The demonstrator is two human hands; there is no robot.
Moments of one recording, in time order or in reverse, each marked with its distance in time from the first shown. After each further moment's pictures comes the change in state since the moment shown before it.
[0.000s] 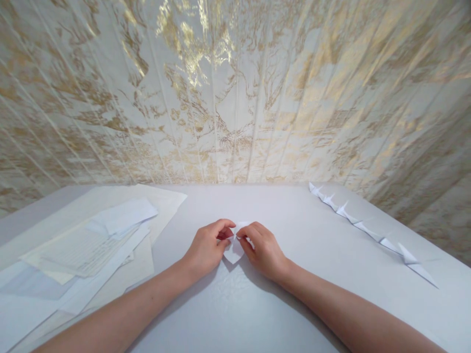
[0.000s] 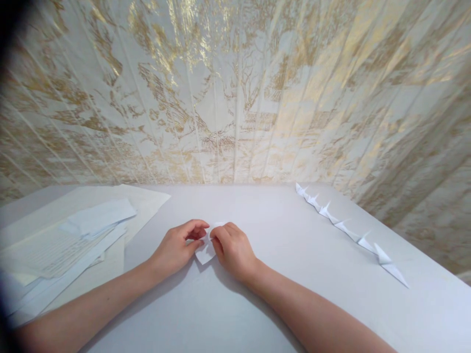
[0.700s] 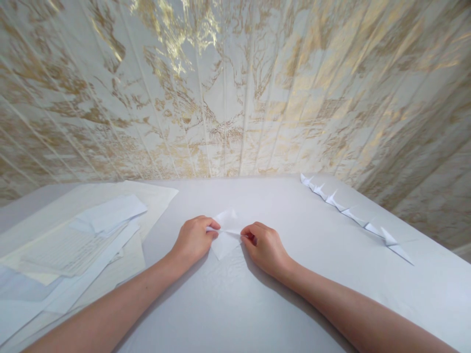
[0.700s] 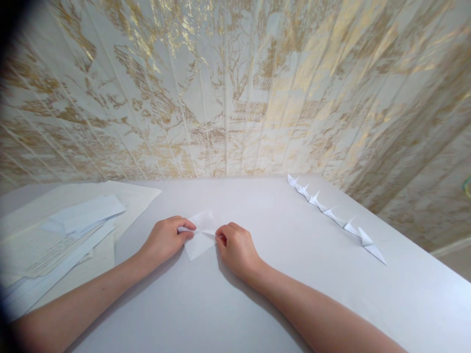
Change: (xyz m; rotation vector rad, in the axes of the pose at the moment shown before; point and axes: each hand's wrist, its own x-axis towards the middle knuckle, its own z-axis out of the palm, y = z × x) left_hand 0.006 -0.006 -0.005 0.437 -0.033 -0.142; right_hand -0.020 -0.003 -0.014 -0.011 -0.169 0.440
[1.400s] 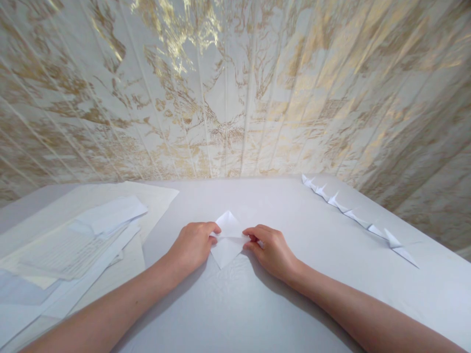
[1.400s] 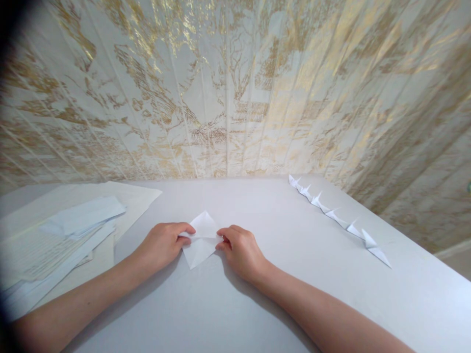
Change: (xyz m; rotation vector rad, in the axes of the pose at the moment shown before) left_hand -0.004 0.003 -0.010 0.187 -0.132 0.065; right_hand -0.001 0.005 -0.008 0.031 0.000 -0.117
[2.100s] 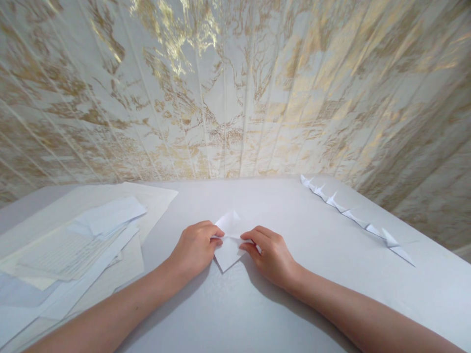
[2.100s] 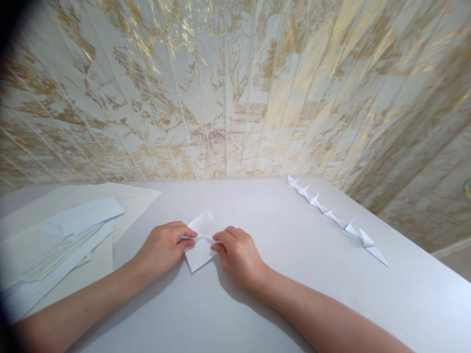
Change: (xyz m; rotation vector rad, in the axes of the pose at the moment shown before) left_hand -0.006 0.007 0.003 -0.160 0.163 0.129; right_hand -0.007 -0.006 0.002 -0.032 0.101 -0.114
